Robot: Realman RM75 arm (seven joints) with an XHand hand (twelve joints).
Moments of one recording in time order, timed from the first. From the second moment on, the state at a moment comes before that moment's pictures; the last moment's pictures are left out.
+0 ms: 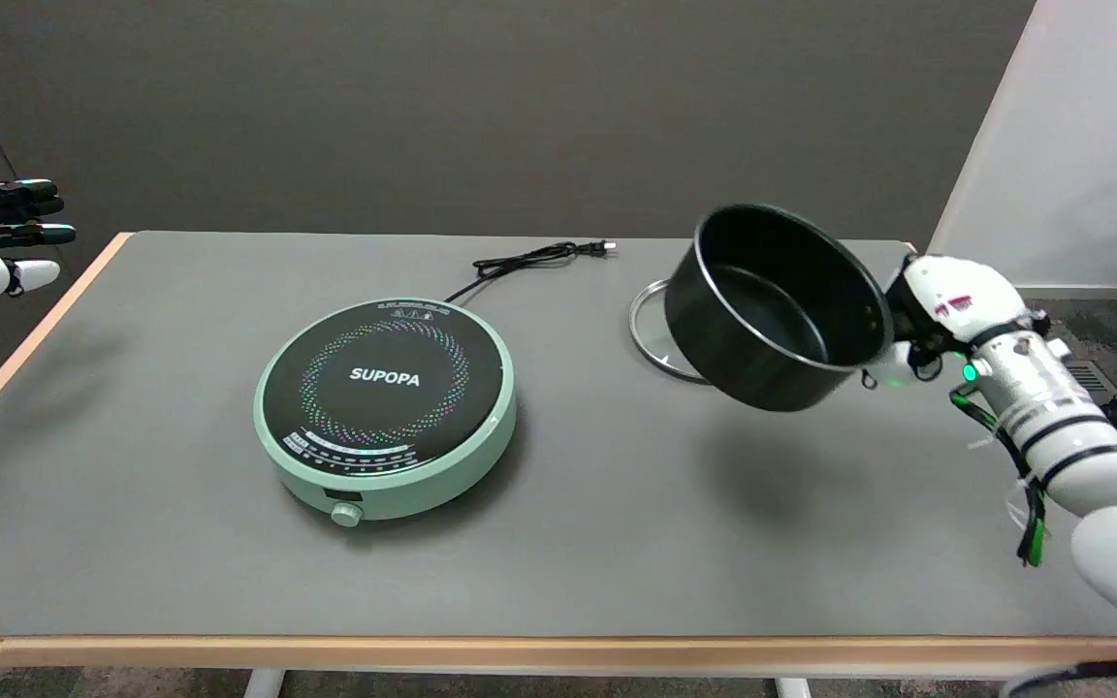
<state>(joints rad) -0.38 -1.06 -1.18 1.74 1.12 0.12 -0.37</state>
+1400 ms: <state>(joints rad) 0.27 -1.37 -1.64 1.50 0.78 -0.01 -0.50</state>
